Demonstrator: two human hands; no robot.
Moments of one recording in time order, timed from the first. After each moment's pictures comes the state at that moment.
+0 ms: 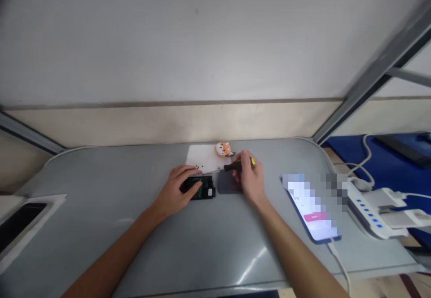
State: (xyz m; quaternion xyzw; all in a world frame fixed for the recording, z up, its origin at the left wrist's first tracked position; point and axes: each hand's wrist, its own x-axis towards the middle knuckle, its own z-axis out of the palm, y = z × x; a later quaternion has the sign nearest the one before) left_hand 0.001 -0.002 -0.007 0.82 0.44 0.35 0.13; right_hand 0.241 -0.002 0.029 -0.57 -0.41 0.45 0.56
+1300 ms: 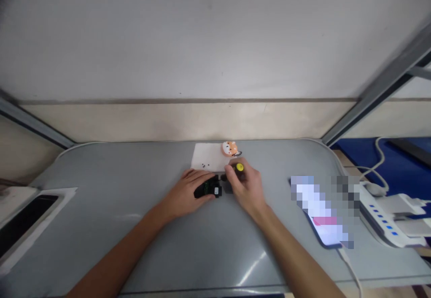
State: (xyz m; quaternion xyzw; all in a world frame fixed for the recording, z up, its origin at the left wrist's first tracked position) left_hand 0.005 -0.007 -0.007 0.87 0.41 0.22 0.16; right_hand 0.227 -0.016 0.015 -0.52 -0.62 0.25 0.53
